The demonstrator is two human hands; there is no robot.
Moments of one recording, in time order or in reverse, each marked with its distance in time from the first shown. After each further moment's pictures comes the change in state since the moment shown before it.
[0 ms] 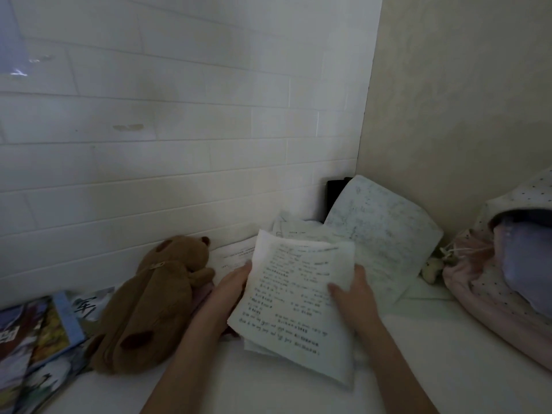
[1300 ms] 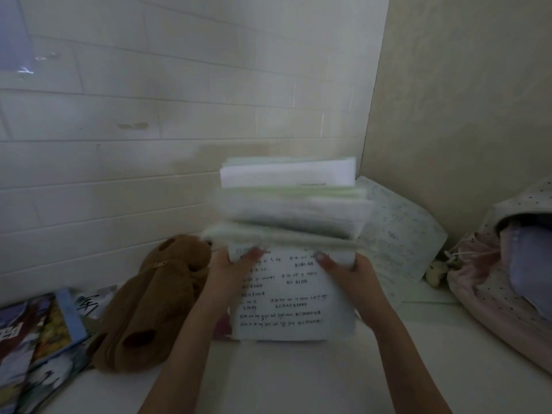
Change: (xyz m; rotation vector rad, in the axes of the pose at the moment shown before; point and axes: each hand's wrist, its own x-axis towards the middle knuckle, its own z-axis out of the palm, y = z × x) left_hand -0.013 0.018 -0.005 0.172 0.136 0.307; right_hand -0.037 -0.074 -0.035 0.446 -0.268 -0.212
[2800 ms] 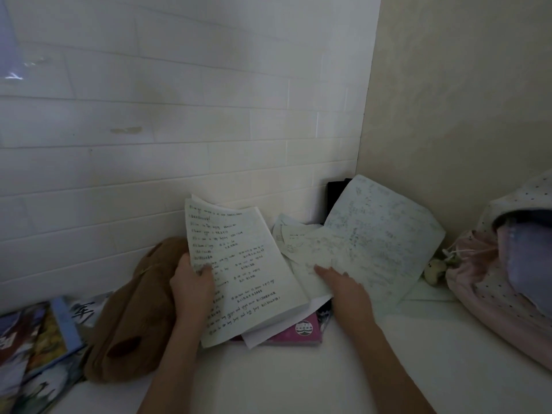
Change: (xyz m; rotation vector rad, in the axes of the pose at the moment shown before) left_hand 0.000 -0.006 -0.021 0.250 0.531 0.073; right_hand 0.024 0.076 0.000 -1.073 0.018 -0.022
